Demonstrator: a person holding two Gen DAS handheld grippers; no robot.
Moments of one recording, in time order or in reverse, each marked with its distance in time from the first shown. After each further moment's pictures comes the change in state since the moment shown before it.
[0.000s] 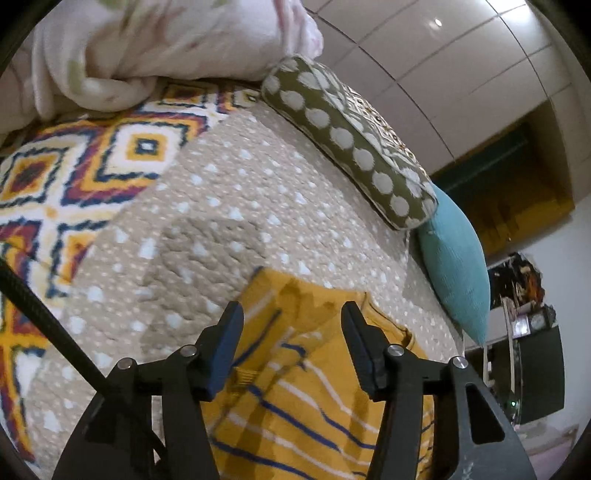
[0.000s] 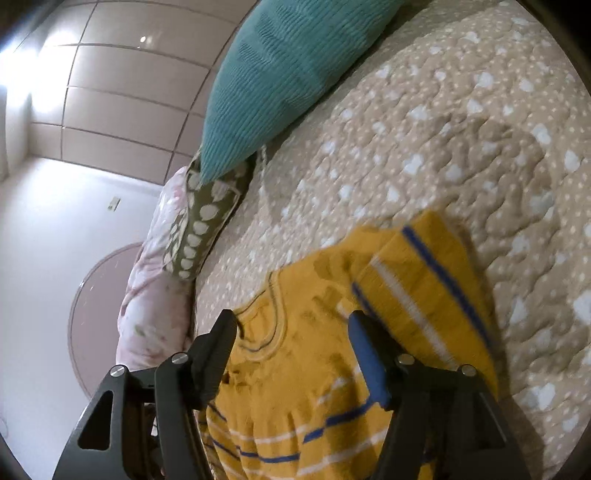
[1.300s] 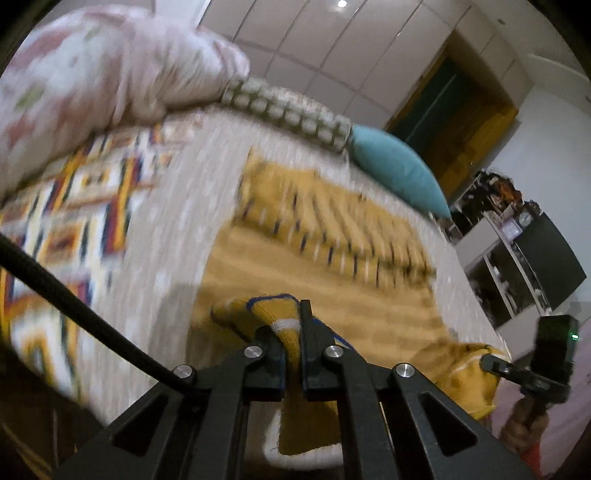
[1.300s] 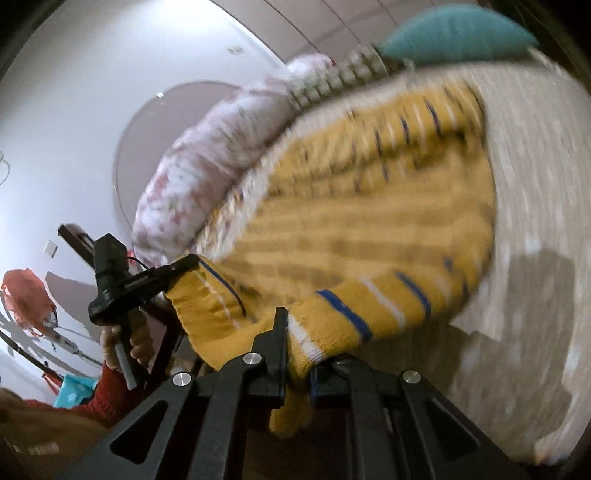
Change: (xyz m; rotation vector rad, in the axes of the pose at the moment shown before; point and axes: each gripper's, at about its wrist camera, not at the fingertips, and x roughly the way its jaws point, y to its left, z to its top) left arm -0.197 0.025 -0.219 0.367 -0.081 -0.034; right arm -0.185 0.023 -0.274 -0.687 0.226 0.128
